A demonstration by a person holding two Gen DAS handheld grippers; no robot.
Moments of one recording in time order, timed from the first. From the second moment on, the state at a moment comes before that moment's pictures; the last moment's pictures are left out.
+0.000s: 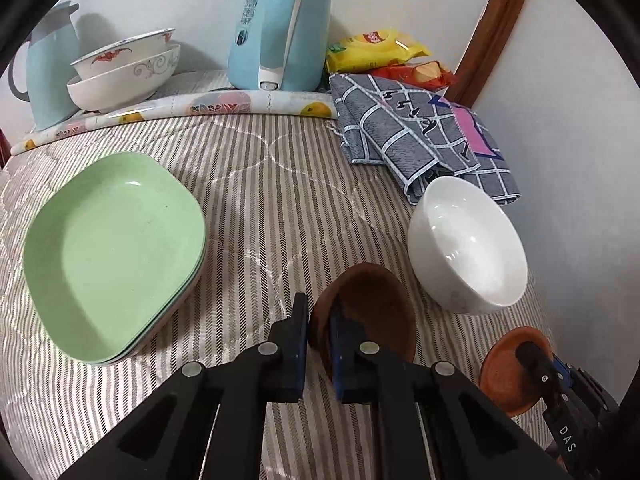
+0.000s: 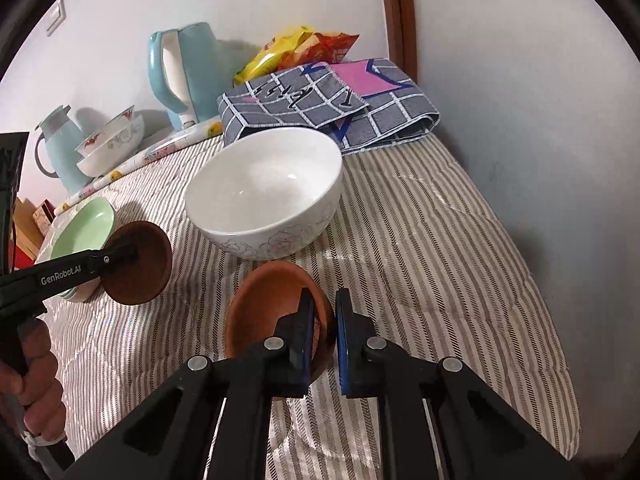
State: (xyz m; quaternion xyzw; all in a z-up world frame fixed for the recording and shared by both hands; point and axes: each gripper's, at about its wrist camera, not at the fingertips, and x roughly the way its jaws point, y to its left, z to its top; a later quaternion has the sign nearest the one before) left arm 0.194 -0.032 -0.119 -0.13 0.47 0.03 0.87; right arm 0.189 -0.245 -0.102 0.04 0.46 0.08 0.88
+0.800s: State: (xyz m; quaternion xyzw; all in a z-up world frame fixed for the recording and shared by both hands) left arm 0.170 -0.001 -0.045 -0.12 0.40 0.03 0.91; right arm 0.179 -0.234 -0.026 0.03 0.39 0.05 0.92
